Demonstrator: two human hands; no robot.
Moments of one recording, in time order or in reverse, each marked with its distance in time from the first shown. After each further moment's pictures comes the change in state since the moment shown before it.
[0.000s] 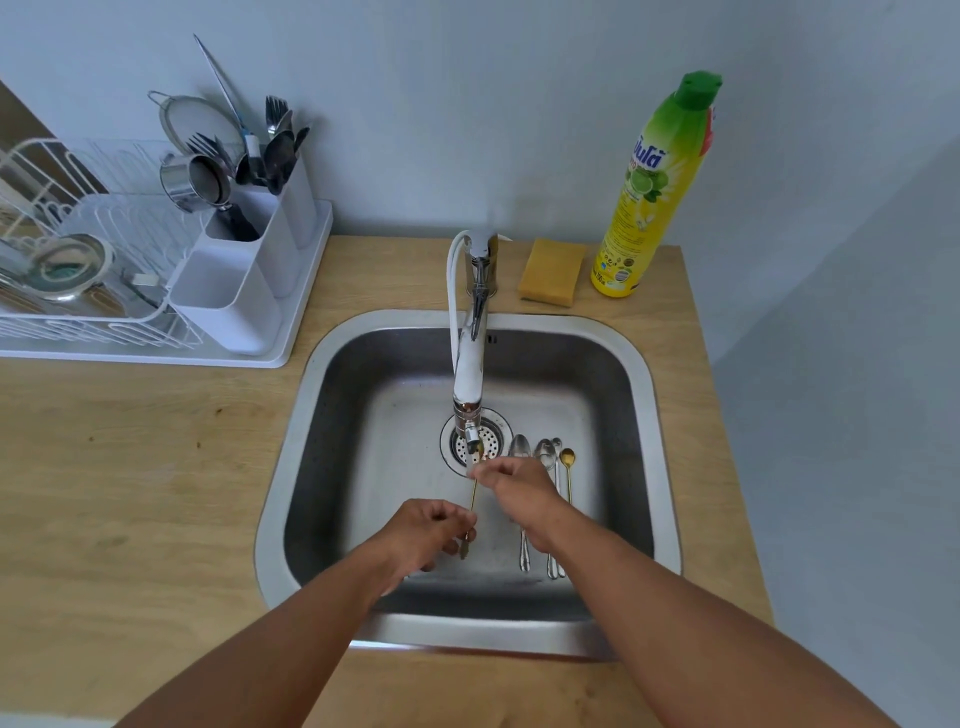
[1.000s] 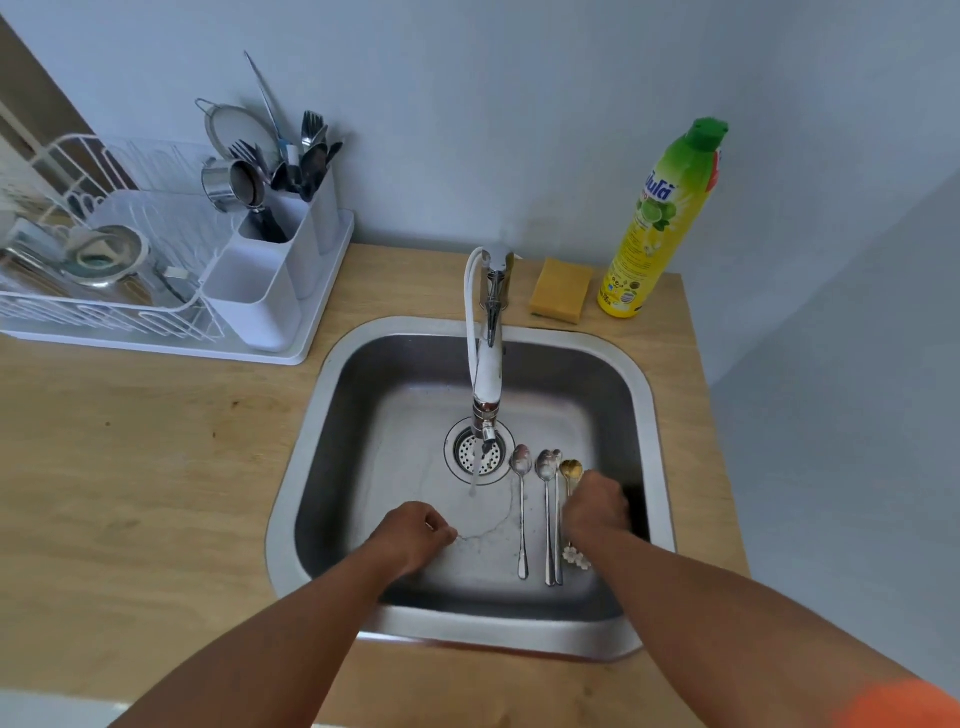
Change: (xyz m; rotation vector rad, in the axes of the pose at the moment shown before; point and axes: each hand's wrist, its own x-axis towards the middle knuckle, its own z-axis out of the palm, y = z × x) left_hand 0.020 -0.021 -0.013 0.485 0.174 0.044; right_hand -0.008 0.015 -0.057 -0.936 0.541 0.118
